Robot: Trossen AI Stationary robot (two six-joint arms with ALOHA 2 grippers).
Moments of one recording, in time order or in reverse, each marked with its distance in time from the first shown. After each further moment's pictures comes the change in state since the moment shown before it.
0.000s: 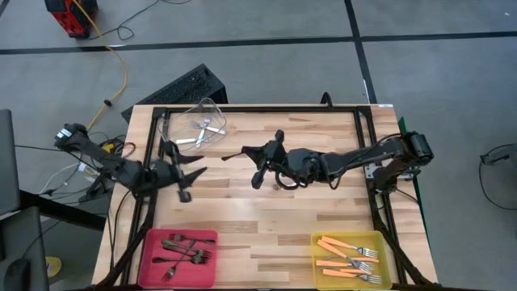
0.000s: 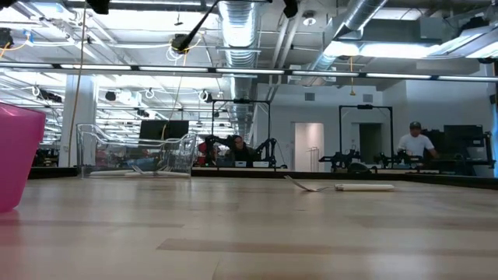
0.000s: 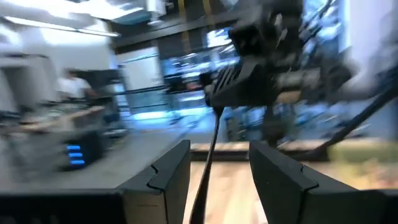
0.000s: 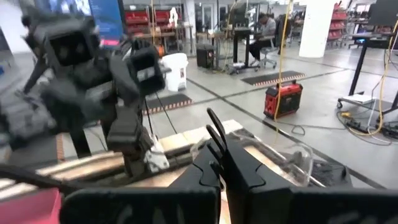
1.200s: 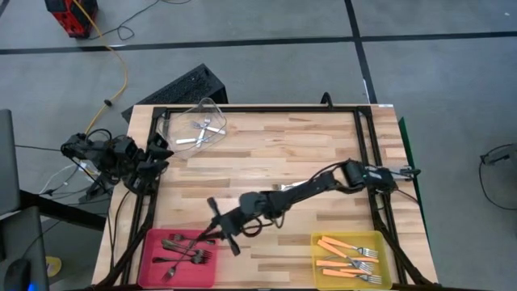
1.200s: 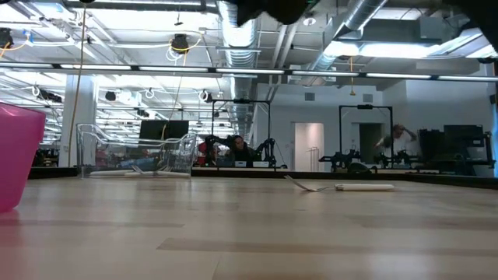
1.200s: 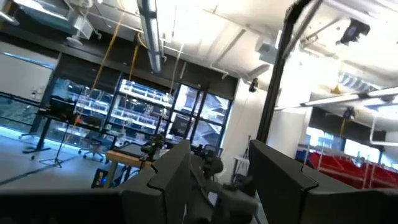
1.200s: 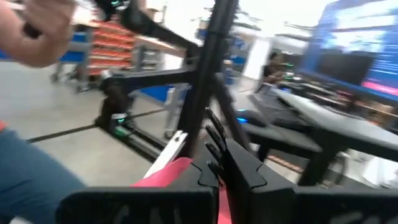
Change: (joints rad) left arm 0.057 -0.455 0.000 -0.176 0.446 -0.428; right arm 0.112 0.673 0.479 0.336 -0.836 -0.334
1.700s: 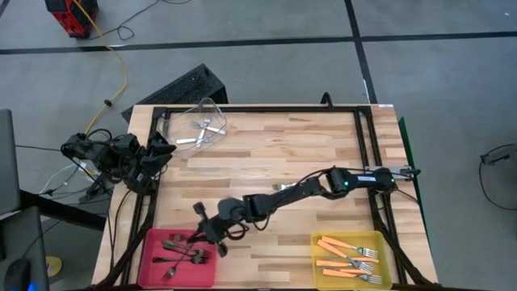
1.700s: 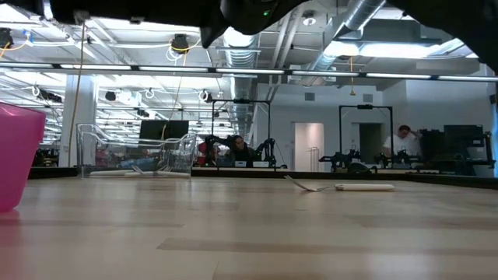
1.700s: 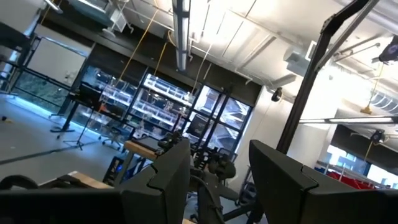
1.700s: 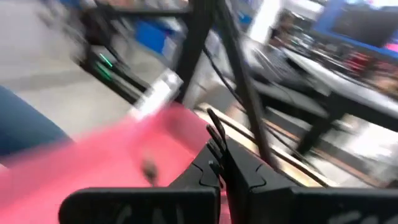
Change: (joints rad) left arm 0.000 0.003 0.000 -0.009 -0.129 -0.097; right arm -0.017 0.222 0.347 -0.299 -0.017 -0.108
